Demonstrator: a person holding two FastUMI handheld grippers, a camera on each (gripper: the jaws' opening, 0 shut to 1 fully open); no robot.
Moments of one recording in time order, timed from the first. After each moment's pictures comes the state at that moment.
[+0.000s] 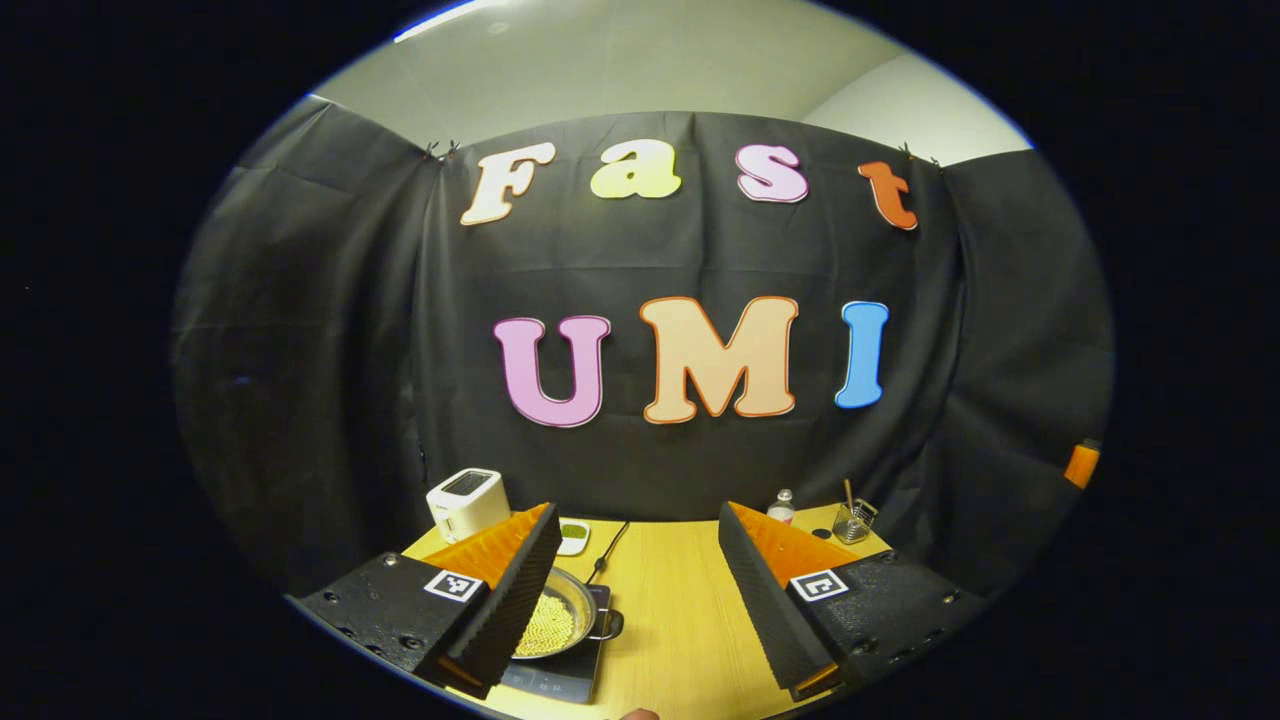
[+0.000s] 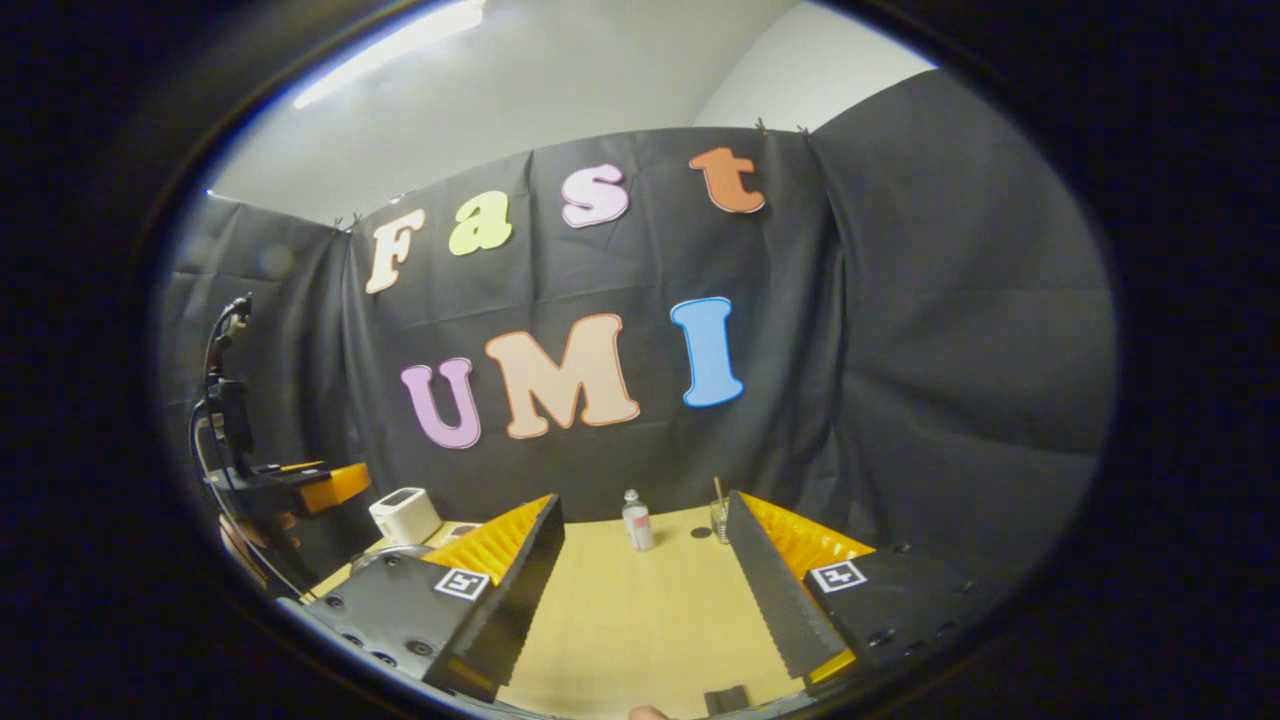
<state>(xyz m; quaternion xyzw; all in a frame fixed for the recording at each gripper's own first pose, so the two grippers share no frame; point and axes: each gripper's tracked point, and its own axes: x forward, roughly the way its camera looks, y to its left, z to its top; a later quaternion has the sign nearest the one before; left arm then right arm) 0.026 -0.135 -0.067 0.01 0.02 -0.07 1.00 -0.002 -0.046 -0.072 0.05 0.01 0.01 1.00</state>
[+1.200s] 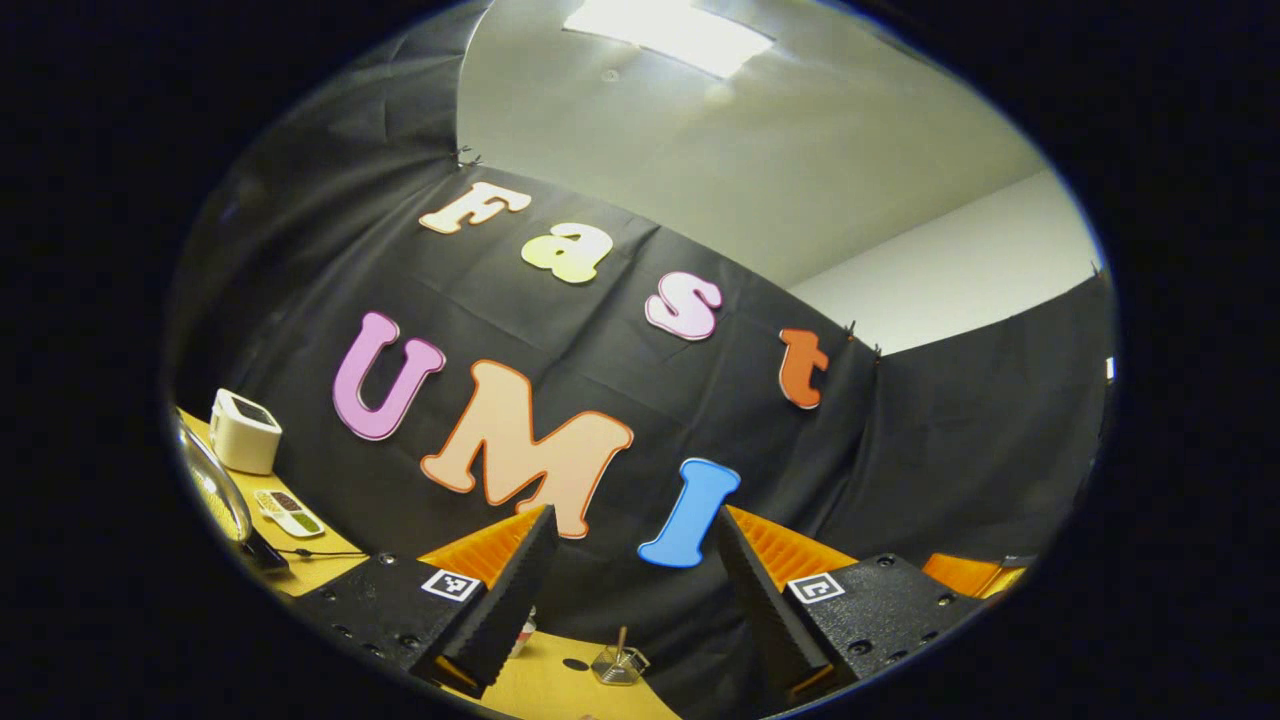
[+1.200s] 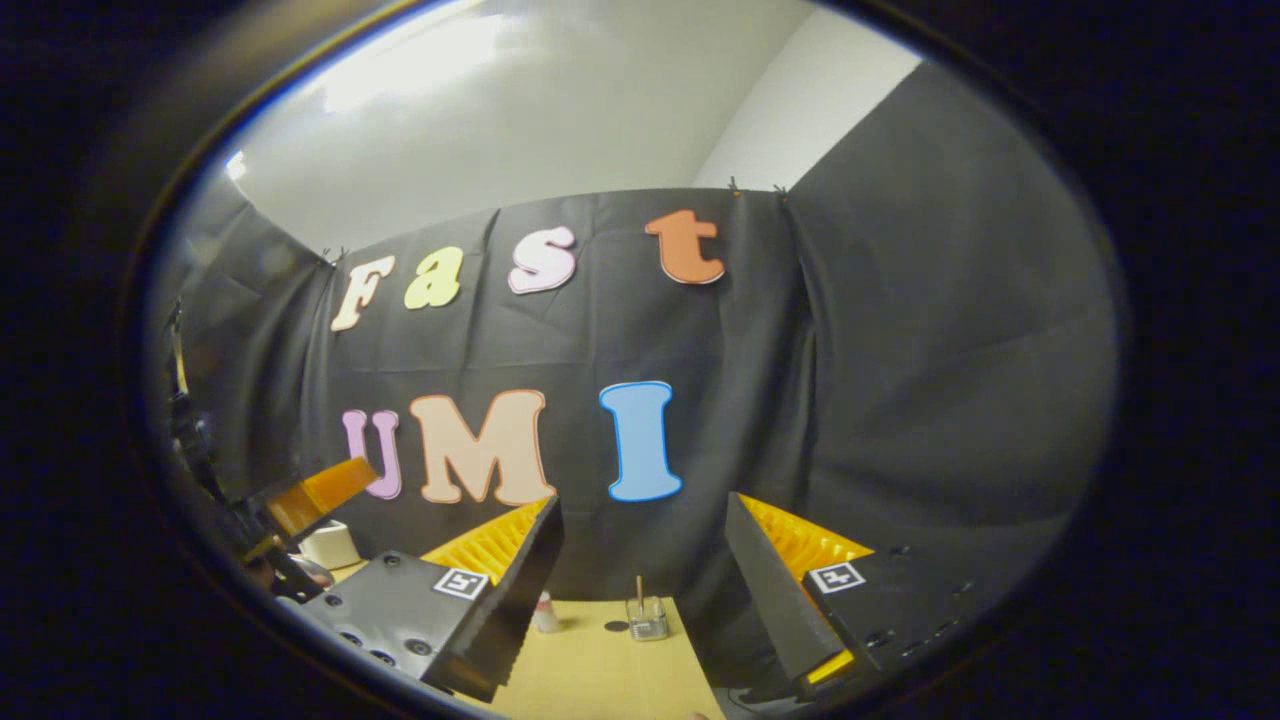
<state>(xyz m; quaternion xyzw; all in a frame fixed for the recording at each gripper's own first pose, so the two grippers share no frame) 0.067 -0.389 -0.077 -0.22 -0.19 -0.17 0.94 0.147 -0.227 -0.067 0.04 -0.15 0.00 0.99</state>
